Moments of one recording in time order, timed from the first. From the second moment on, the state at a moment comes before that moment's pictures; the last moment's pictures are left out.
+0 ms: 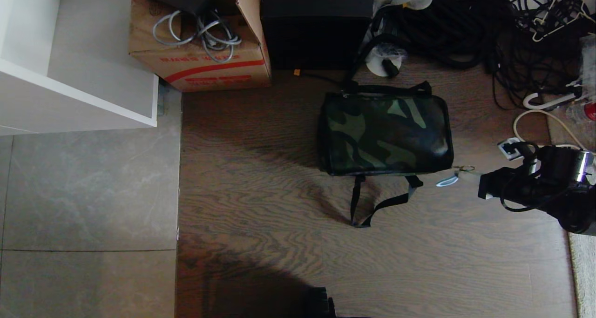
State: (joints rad) left arm 0.00 0.00 0.00 -0.03 0.01 -0.04; right arm -0.31 2.12 -0.86 -0.92 0.68 -0.14
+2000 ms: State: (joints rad) left arm 0.00 0.00 0.00 -0.03 0.01 -0.04; right arm -0.24 2.16 -1.11 -1.09 0.71 0.38
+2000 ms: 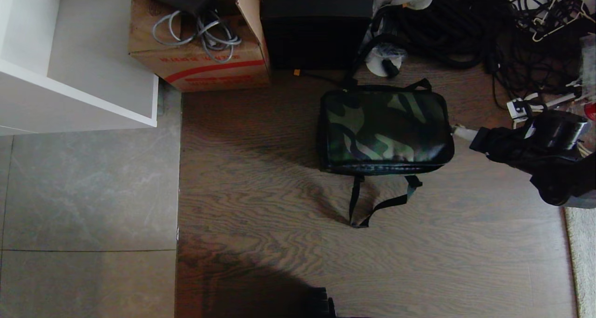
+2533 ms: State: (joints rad) left arm 0.00 0.00 0.00 -0.03 0.01 -0.04; right arm -0.24 2.19 -1.15 -1.19 0.71 0.39
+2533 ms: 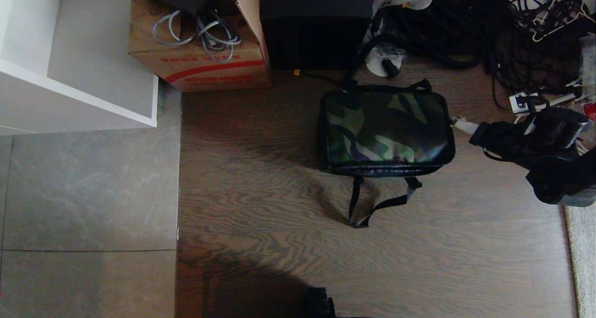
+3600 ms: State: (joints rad) left arm 0.00 0.00 0.00 -0.03 0.01 -0.04; right arm -0.24 2.23 -1.22 -1.25 0.69 0.38
